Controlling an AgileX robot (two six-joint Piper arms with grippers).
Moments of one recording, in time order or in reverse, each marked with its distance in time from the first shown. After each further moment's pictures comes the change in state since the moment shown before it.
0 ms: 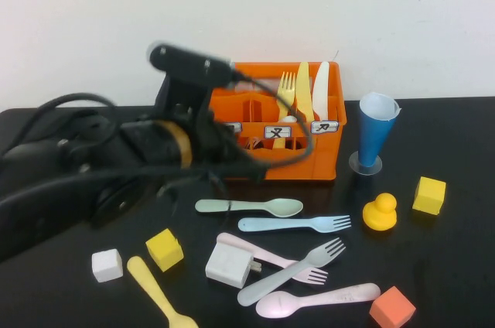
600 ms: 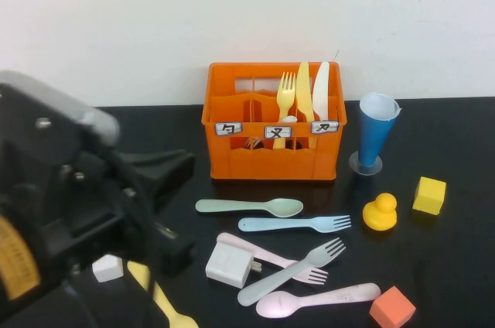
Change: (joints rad) right arm 0.000 0.000 0.000 0.000 0.000 0.000; left arm -0.115 -0.591 0.313 -0.040 -0.025 0.026
